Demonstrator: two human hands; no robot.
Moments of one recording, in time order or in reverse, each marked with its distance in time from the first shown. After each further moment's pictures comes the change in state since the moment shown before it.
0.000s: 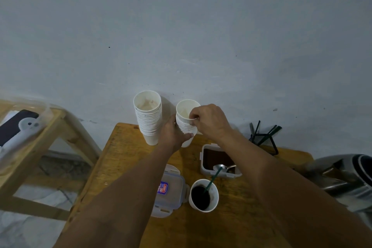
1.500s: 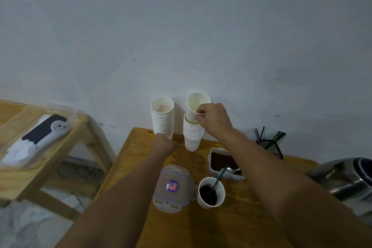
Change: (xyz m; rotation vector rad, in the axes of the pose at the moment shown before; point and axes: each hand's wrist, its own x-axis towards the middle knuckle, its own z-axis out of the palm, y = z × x) left_hand -0.044 -0.002 -0.058 -0.065 0.001 -0.447; right_hand -0.007 -0.024 -0.016 0.147 0.116 0.082
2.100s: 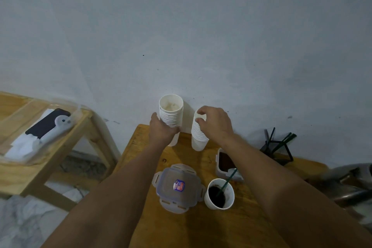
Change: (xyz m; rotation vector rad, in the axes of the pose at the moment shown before) left_hand 0.030 0.004 -0.030 -0.161 0.169 0.192; right_hand -0.003 -0.017 0.027 -0.020 -0.045 0.031
